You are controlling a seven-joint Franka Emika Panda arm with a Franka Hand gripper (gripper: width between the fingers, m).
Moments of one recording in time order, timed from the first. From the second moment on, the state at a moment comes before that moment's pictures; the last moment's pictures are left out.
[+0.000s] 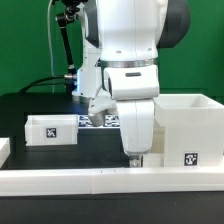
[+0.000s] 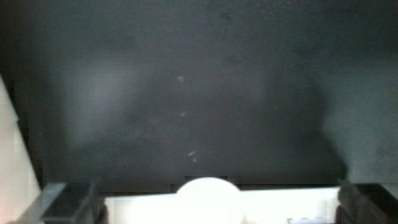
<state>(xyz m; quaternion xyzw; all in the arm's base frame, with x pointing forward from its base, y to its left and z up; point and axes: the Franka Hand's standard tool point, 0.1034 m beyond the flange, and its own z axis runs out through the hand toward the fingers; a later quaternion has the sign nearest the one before) 0.589 0.014 0.017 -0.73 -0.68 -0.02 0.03</state>
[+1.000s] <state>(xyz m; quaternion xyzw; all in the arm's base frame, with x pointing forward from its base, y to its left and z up) 0.587 0.022 0.018 -0.71 -0.70 -0.02 0.03</state>
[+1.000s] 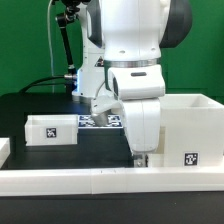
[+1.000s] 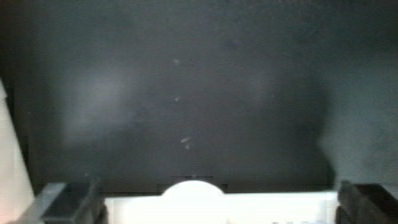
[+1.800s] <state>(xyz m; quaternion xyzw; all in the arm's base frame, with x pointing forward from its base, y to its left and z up) 0.585 -0.007 0.015 -0.72 -0.70 -0.01 0.02</state>
